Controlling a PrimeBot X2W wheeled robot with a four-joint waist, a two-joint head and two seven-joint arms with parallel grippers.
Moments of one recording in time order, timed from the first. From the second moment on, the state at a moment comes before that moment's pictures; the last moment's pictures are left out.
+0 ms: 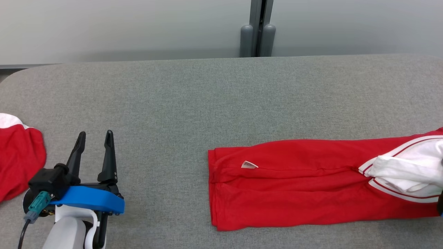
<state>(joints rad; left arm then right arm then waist) -0.23 0.24 -0.13 0.36 -0.42 -0.12 -0.26 -0.16 -0.28 -0.36 0.12 0.20 0.13 0.56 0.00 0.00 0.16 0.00</state>
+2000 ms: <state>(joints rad) -0.23 0.23 -0.17 0.37 -0.43 -0.12 -0.26 -0.35 -0.05 0.39 0.04 0.46 0.13 0.38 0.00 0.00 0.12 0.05</state>
